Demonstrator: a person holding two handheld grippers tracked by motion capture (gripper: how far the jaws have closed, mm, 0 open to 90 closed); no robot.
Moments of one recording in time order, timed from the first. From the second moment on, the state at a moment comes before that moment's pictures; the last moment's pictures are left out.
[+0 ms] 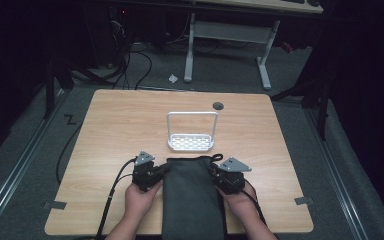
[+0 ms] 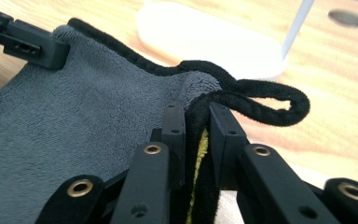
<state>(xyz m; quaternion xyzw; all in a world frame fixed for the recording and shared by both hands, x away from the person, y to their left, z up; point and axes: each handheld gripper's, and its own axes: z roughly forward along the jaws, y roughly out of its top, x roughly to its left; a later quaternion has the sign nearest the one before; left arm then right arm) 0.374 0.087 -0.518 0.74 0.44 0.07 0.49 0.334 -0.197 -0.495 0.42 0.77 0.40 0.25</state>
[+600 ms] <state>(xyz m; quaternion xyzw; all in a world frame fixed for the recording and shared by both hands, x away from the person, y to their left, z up) 0.376 0.086 -0.481 0.74 0.41 0.11 0.52 0.335 -0.201 -0.482 0.42 0.76 0.42 0.26</state>
